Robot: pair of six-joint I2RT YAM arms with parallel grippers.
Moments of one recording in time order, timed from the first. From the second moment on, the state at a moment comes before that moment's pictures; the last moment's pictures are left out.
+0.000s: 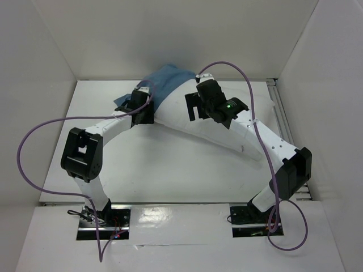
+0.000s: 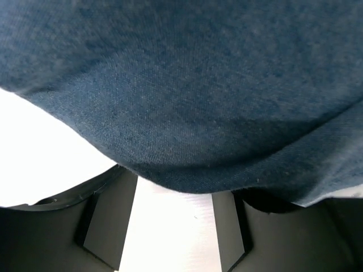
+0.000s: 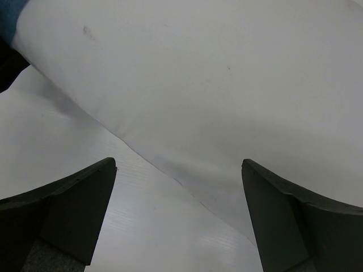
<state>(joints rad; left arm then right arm) -0.32 1.79 1.26 -0.28 -0.17 -0.26 0.62 1.55 1.51 -0.66 0.31 0.21</state>
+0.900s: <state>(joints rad) -0.32 1.81 1.35 -0.35 -0.16 -0.24 0.66 1.69 1.51 -0.75 0.30 0.10</state>
